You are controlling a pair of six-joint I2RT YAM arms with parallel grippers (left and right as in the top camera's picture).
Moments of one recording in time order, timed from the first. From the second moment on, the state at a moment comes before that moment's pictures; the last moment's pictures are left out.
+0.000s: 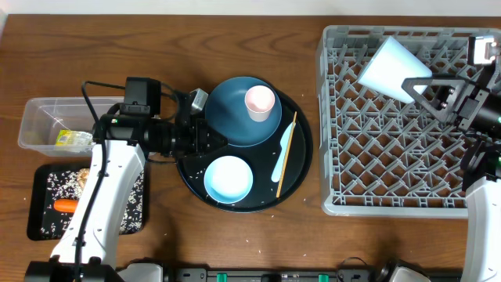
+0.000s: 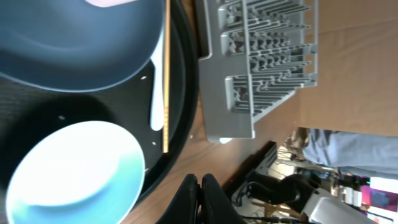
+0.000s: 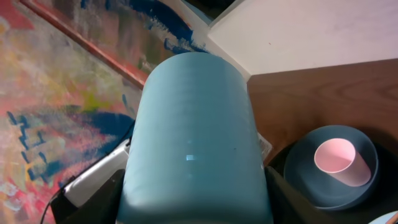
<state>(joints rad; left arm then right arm) -0.06 1.41 1.11 -0.93 0.88 -0.14 -0.40 1.24 0.99 0.88 -1.55 1.52</state>
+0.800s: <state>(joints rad) -0.06 1.41 1.11 -0.93 0.70 -0.14 -0.40 1.24 0.99 0.92 -1.55 1.54</state>
